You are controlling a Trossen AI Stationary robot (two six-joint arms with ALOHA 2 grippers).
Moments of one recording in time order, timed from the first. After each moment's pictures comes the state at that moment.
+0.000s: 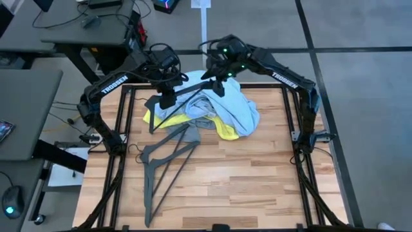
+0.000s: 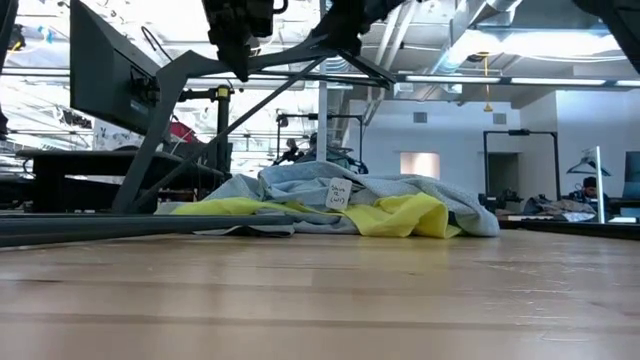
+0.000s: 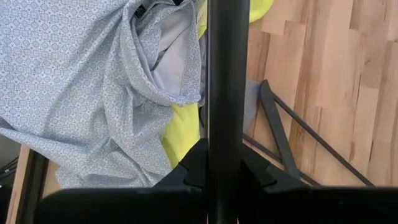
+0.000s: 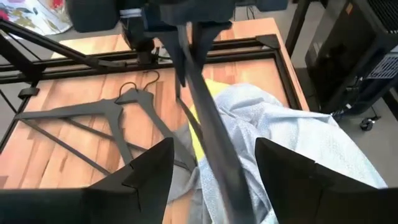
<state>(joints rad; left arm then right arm) 0.60 1.64 1.84 -1.42 0.24 0.38 -0.49 1.93 2.17 -0.92 -0.43 -0.24</state>
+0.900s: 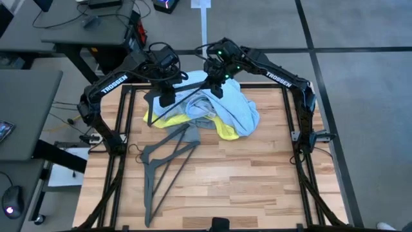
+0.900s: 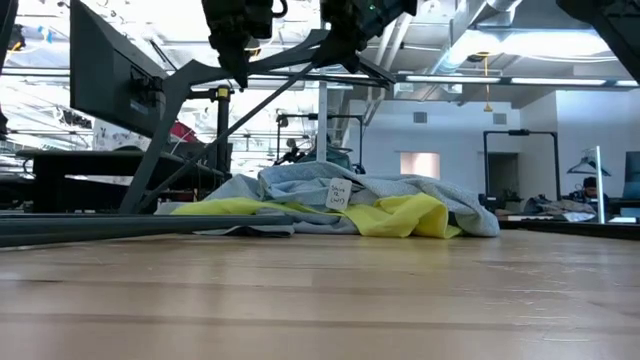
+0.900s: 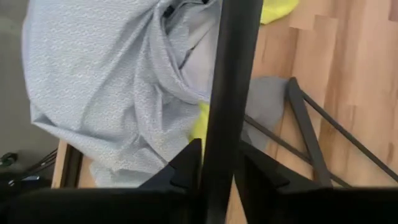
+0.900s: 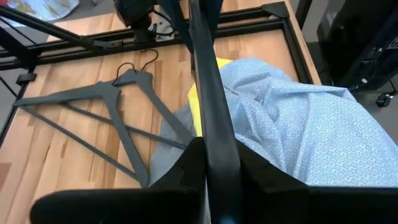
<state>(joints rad) 0.60 1.64 1.84 -1.40 0.15 0.38 -0.52 1.98 2.17 -0.96 -0.43 -0.24</state>
